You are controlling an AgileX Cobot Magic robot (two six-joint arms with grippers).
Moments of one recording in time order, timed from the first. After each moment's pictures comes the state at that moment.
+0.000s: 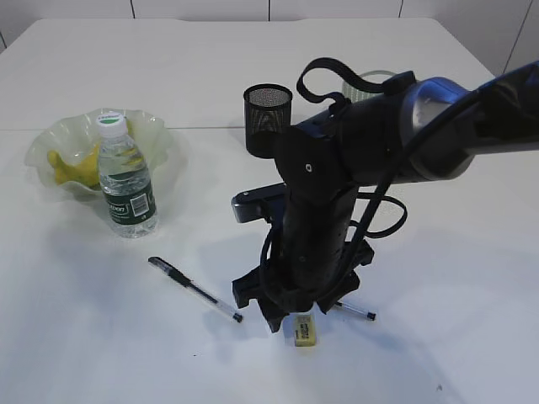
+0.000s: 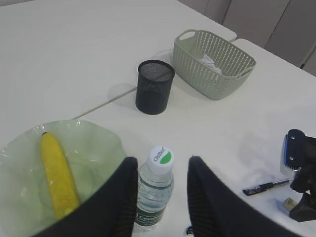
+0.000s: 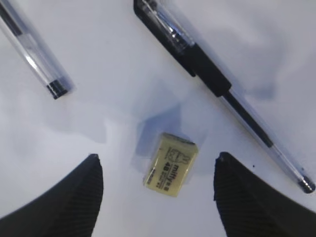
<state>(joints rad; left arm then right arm) 0.47 1.44 -1.22 -1.20 1.17 1.39 0.69 2.01 -1.34 0.04 0.92 0.29</state>
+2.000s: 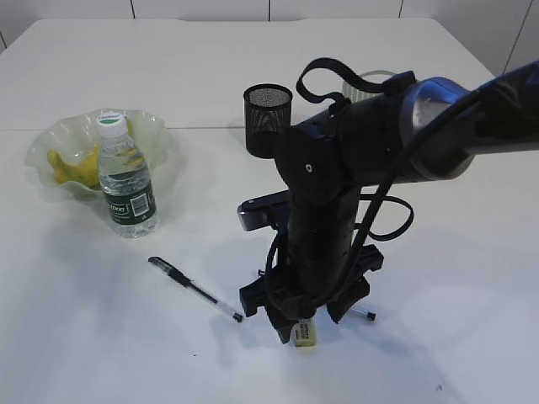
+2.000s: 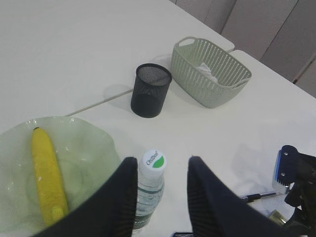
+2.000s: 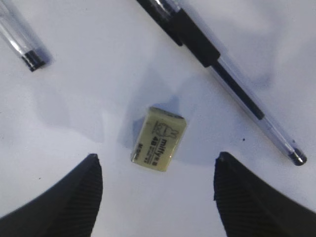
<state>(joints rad) 0.47 1.44 -1.22 -1.21 1.17 1.31 0.69 2.02 -1.34 0.02 0.99 0.29</state>
